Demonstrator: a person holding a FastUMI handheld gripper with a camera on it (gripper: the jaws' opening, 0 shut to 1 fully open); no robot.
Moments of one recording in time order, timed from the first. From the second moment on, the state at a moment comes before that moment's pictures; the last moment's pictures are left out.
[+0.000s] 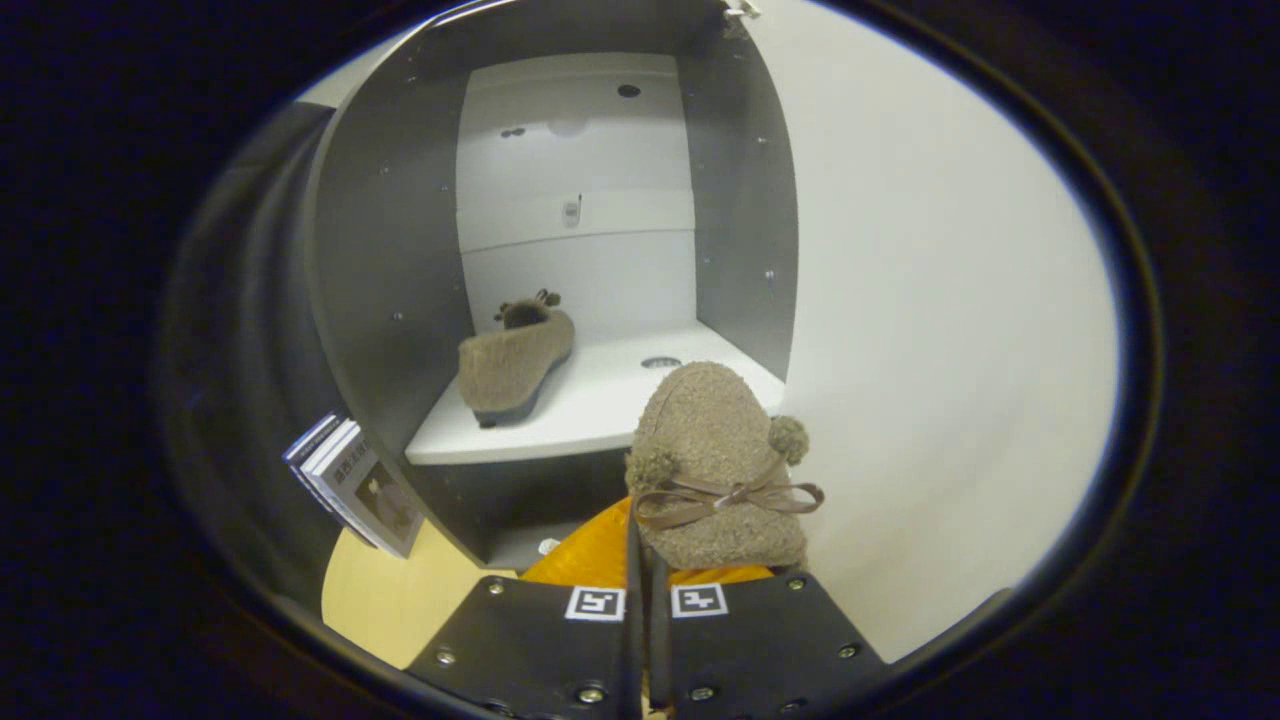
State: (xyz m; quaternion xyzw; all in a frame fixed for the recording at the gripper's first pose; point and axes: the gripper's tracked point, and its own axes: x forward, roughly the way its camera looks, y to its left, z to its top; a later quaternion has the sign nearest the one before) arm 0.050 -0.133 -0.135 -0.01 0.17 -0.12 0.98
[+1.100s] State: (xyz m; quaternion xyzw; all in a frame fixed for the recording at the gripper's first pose) arm 0.266 -0.148 -0.086 -0.03 0.16 -0.08 0.98
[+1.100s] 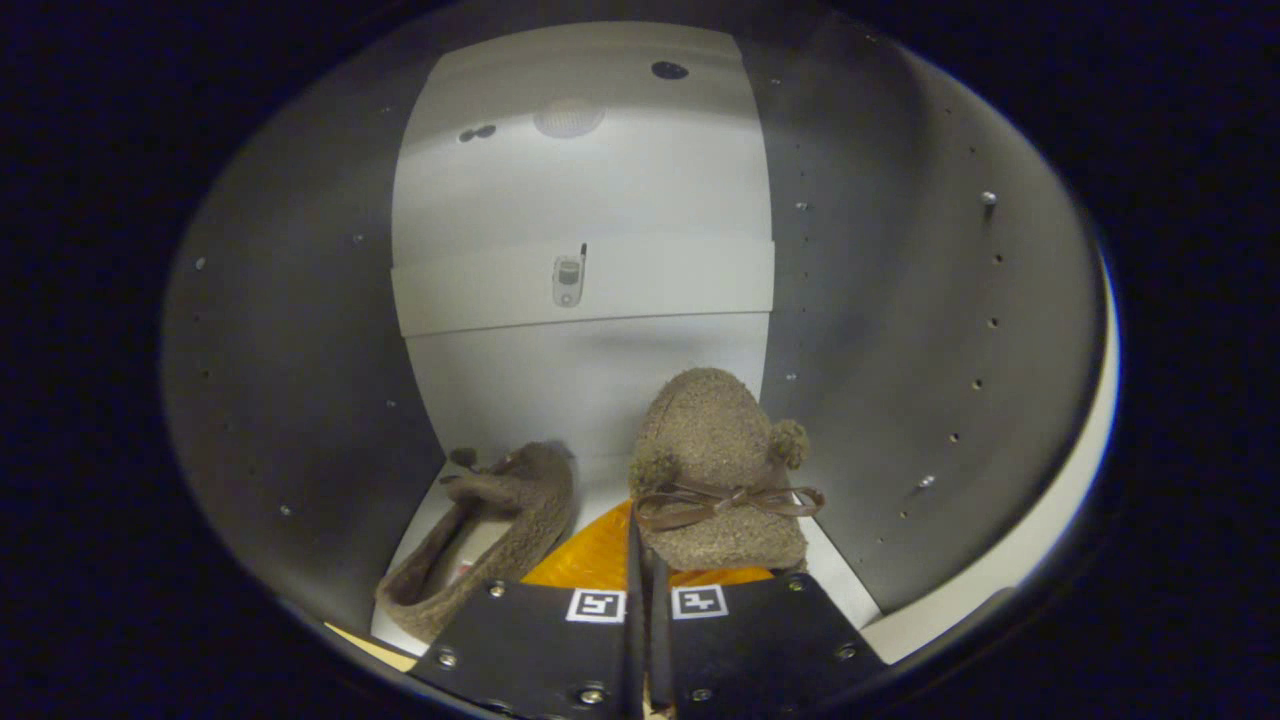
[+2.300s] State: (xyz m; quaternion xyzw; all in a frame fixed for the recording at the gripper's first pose) arm 0.292 -0.158 -0.111 -0.04 0.21 -0.10 0.97
